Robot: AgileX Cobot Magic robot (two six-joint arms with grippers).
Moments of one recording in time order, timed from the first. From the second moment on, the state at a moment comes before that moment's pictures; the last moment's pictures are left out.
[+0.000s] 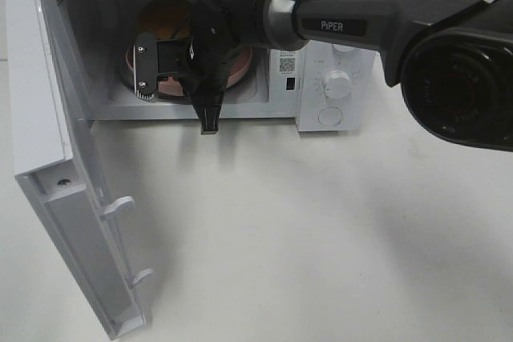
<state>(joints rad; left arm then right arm) -0.09 0.00 -0.52 -0.09 1.07 0.05 0.67 2.48 -2.05 -0.20 0.55 -0.95</state>
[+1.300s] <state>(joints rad) -0.09 0.00 -0.52 -0.09 1.07 0.05 0.68 2.17 -1.51 -0.22 0.27 -0.95</state>
